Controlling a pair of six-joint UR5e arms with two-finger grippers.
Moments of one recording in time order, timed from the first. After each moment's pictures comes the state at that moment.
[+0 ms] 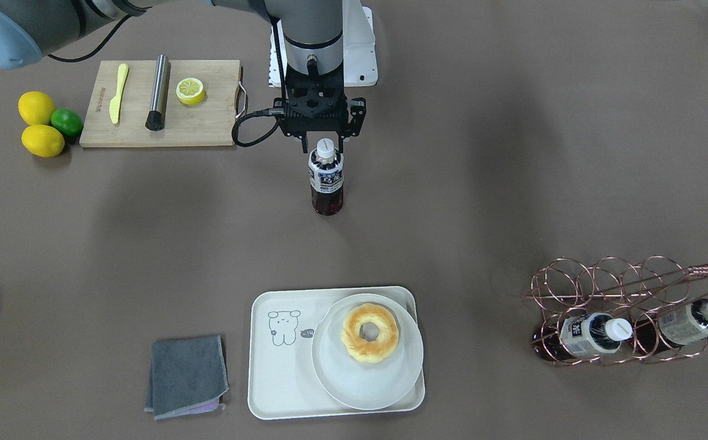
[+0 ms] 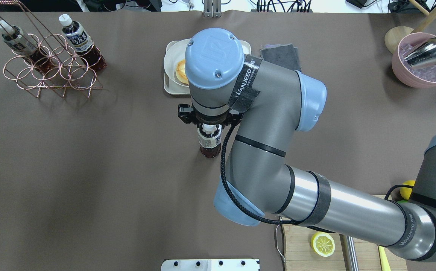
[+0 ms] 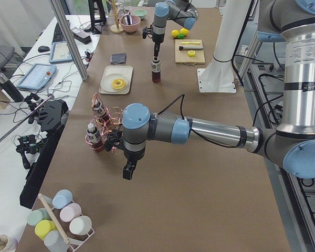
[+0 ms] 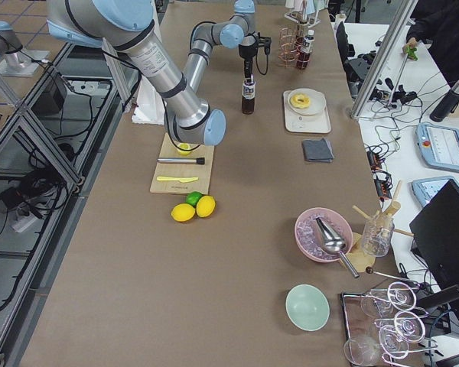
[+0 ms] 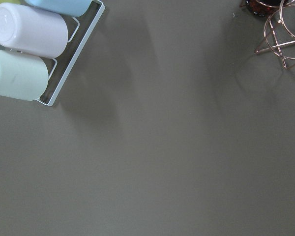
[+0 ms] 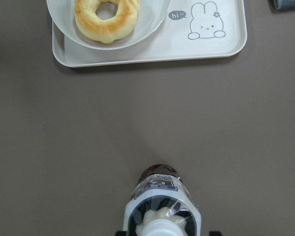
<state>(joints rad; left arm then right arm) -1.60 -1.51 -1.80 -1.56 -2.25 0.18 0.53 -0.66 1.74 -1.88 1.82 1.25</state>
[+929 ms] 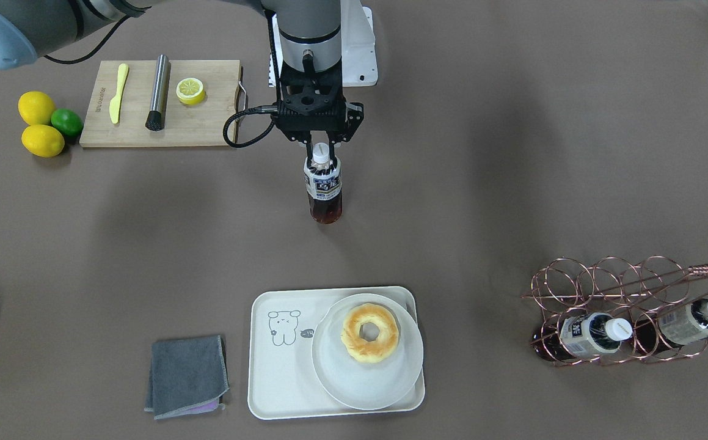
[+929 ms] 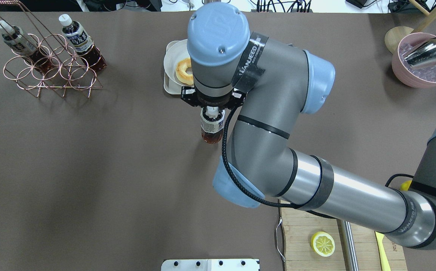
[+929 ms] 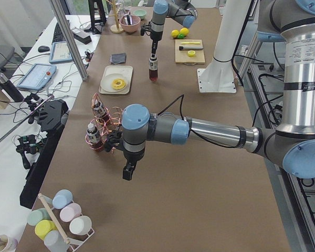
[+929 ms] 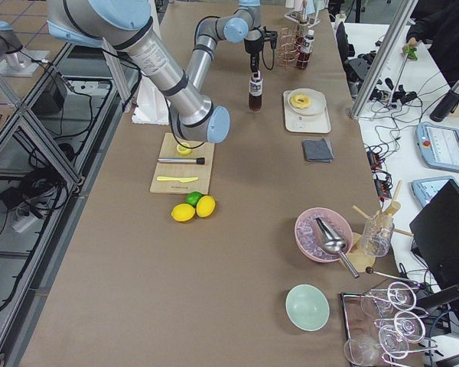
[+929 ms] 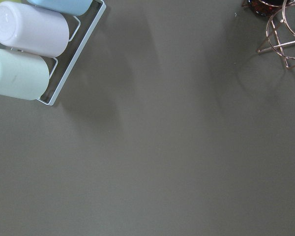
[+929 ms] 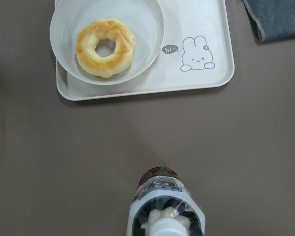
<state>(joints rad) -1.60 -1.52 -1.79 -1.56 -2.25 0.18 0.57 -0.63 1.74 -1.90 1.81 1.25</state>
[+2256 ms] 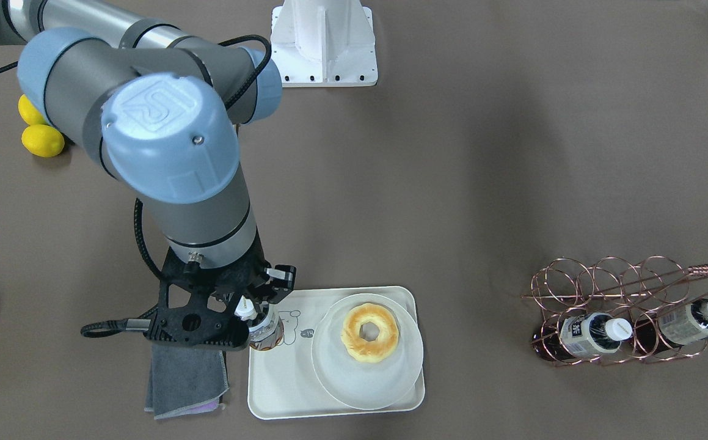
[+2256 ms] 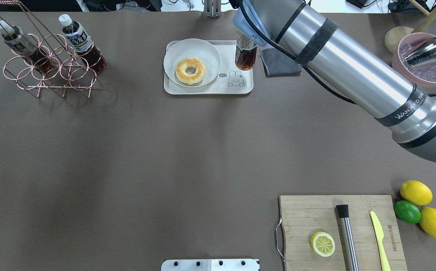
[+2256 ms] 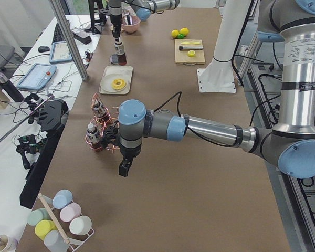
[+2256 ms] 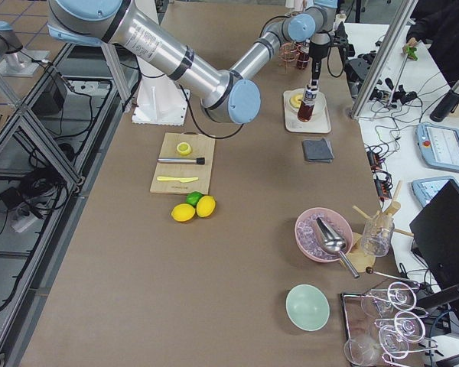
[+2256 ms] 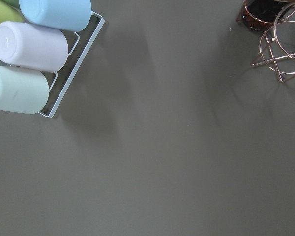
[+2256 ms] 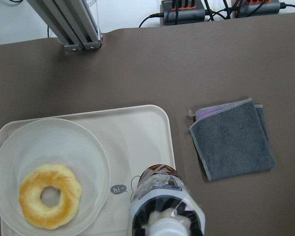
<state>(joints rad) -1.60 -1.54 -1.79 -1.55 -2.25 0.16 0.95 -0.44 1.19 -1.72 2.07 0.95</state>
